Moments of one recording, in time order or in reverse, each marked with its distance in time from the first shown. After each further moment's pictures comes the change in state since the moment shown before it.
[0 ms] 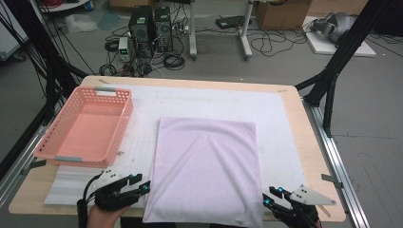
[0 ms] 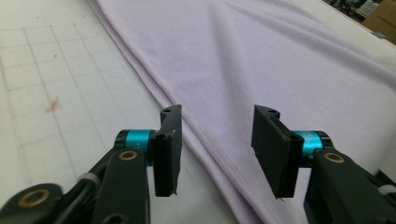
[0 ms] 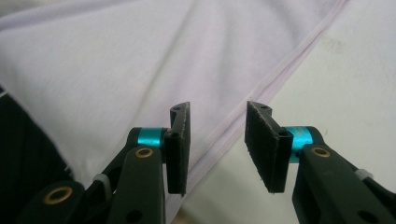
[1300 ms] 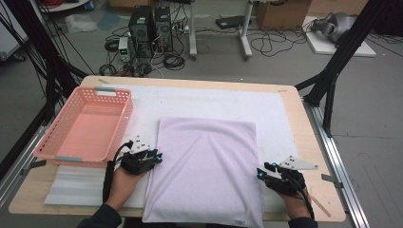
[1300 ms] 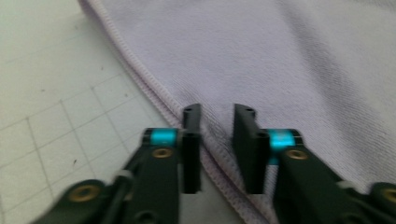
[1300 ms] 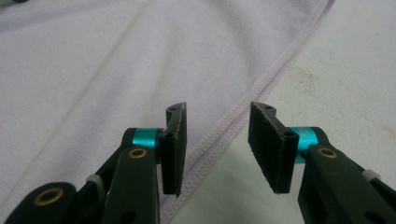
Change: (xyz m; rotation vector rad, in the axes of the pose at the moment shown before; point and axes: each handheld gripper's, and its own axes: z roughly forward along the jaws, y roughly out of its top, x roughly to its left) left arm 0.027 0.036 0.078 0.113 0.122 0.257; right arm -0.047 0.027 0.057 0.037 -0.022 0.027
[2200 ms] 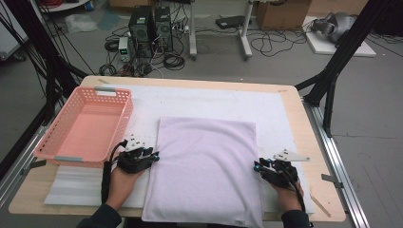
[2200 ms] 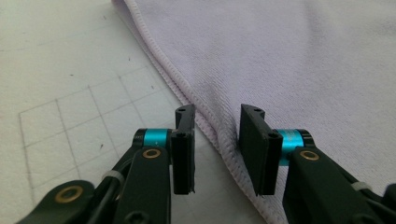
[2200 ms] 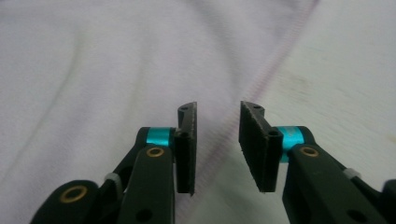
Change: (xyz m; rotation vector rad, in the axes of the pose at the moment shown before) left arm 0.013 -0.004 -0.004 -0.017 0.029 -0.134; right arm 0.000 0.012 0.030 0.049 -0.039 0.039
